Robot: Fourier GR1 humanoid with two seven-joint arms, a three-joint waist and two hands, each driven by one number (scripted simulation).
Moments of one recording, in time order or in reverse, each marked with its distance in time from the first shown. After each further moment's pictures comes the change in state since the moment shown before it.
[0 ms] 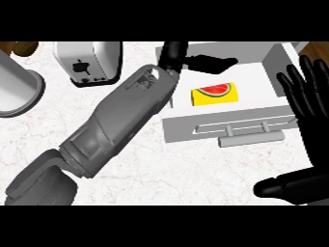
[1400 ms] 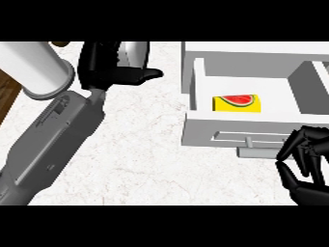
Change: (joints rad) left arm 0.493 0.308 0.169 -0.652 0.138 -0.064 0.022; right arm 0.143 -0.196 0.000 -0.067 0.139 0.207 -0.005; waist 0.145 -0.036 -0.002
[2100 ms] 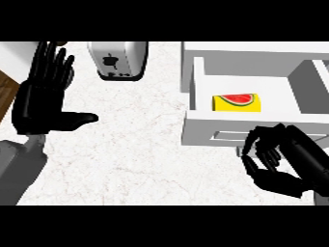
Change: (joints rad) left arm 0.430 0.214 0.101 -0.364 0.046 -0.129 0.017; right arm -0.040 -0.069 0.211 0.178 0.521 -0.070 -0.182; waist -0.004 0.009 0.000
